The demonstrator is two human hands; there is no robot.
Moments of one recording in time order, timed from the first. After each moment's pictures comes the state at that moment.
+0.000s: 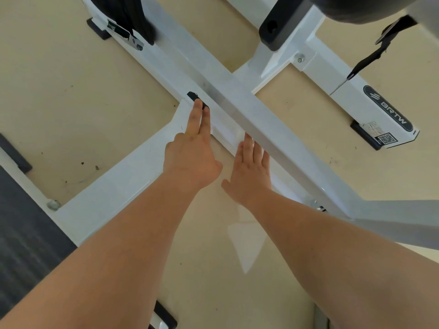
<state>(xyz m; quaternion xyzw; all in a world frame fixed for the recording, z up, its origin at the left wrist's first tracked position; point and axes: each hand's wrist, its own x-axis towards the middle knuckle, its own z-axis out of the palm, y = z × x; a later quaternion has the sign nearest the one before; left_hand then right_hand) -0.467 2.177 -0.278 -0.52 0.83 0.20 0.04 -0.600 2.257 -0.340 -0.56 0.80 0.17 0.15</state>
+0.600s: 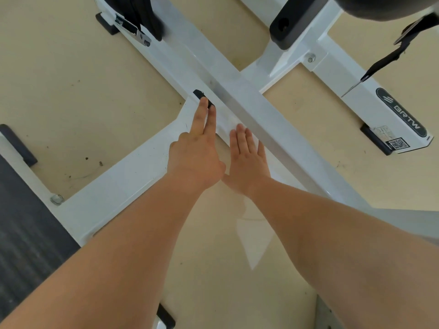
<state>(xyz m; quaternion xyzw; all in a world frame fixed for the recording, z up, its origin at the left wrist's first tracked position) -0.467 2.179 -0.284 -0.54 0.82 0.20 0.03 -0.608 2.229 -0.357 -0.62 0.76 0.15 0.16</state>
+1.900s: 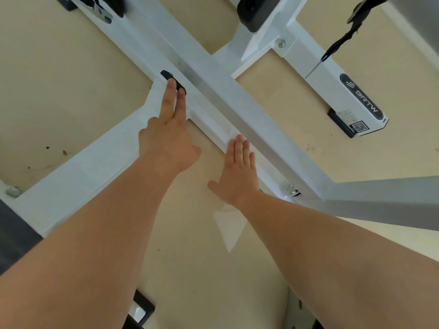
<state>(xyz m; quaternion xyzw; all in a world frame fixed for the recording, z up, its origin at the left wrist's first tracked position) -0.474 2.186 -0.282 -0.55 0.81 0.20 0.04 -0.614 2.303 -0.343 -0.52 0.81 0.12 0.24</state>
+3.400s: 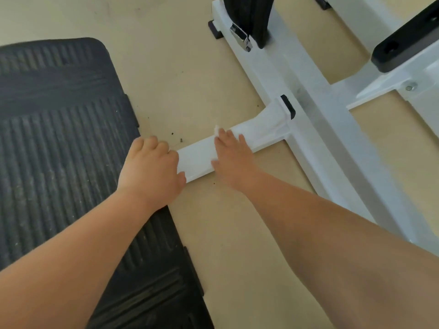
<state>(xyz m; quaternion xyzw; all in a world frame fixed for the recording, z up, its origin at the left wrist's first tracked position) -0.273 2.225 -0.245 -0.57 0.79 -0.04 0.22 -0.466 2.186 -0.337 -0.82 0.56 0.01 0.16</state>
